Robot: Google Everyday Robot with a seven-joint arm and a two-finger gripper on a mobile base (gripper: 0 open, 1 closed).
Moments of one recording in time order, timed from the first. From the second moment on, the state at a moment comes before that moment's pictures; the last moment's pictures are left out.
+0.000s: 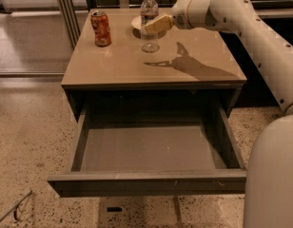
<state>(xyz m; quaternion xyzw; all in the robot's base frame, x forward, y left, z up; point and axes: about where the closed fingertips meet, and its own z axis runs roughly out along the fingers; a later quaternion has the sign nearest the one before) 0.841 -0.065 0.945 -0.38 0.71 0.15 0.58</state>
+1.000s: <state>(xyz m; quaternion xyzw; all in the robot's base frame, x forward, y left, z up) 0.866 -0.022 0.922 -0.35 0.73 0.14 0.57</state>
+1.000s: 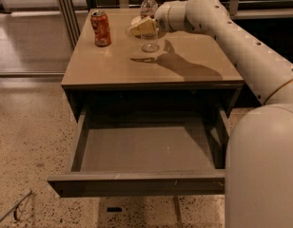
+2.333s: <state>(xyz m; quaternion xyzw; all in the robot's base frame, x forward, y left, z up) 0.891 -0.018 0.914 -0.34 0.71 0.15 0.60</state>
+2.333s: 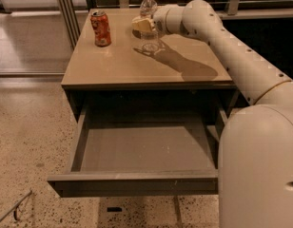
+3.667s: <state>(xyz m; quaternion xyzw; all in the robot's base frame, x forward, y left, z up) 0.848 -0.021 0.941 -0.39 0.68 0.25 0.57</state>
